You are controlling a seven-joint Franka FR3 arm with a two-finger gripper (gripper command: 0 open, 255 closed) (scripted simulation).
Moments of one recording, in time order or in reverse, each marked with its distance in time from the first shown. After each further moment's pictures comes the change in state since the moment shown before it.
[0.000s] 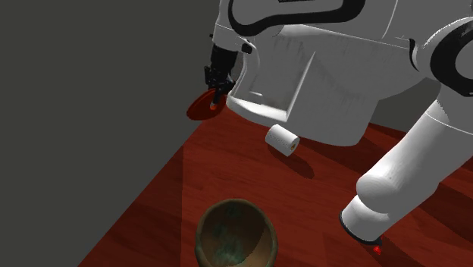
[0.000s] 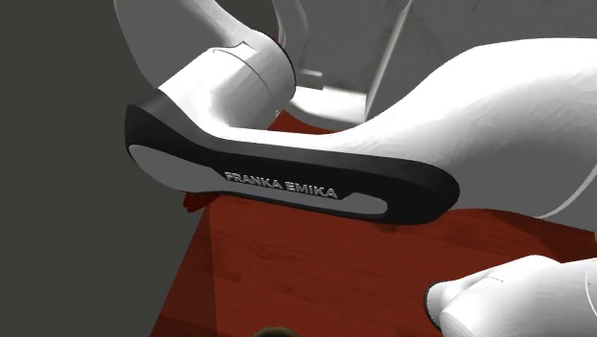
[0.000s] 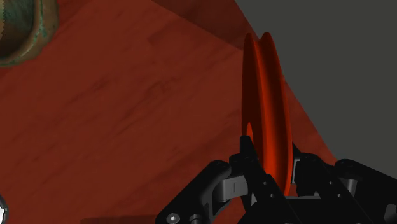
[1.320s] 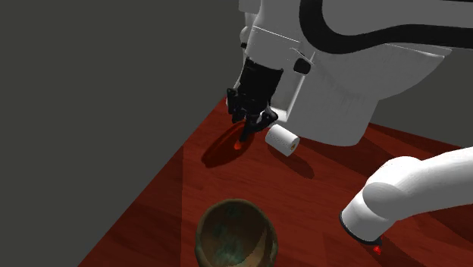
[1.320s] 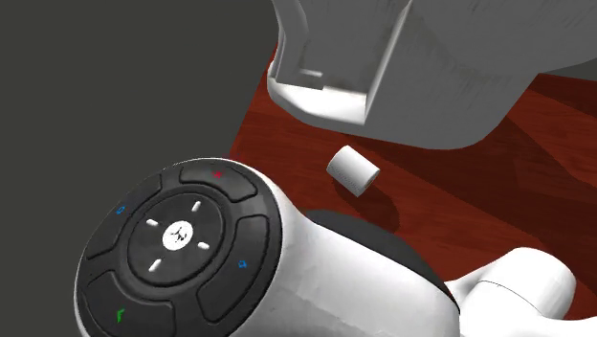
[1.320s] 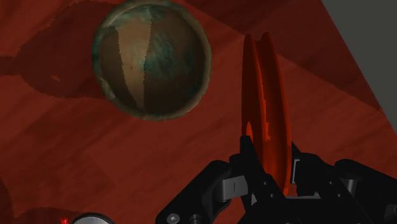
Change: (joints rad) arm 0.209 -0.612 0.001 -0.388 0.355 -0.119 0.084
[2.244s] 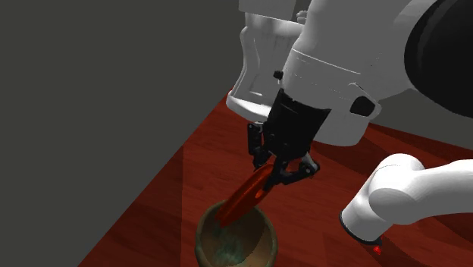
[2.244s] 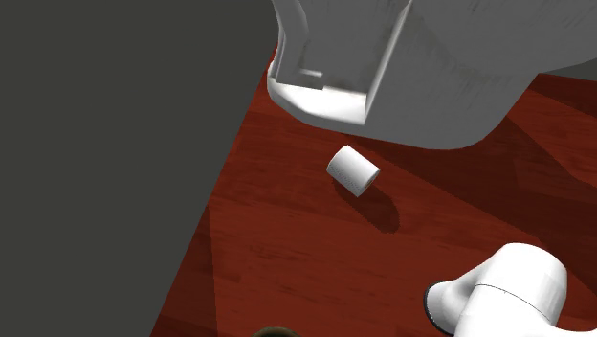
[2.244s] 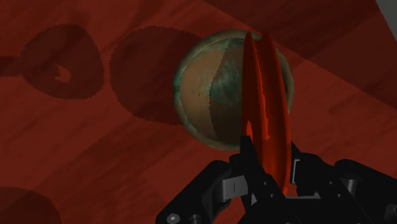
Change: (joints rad) arm 0.156 -0.218 0.067 -0.090 0.136 -0.075 0.164
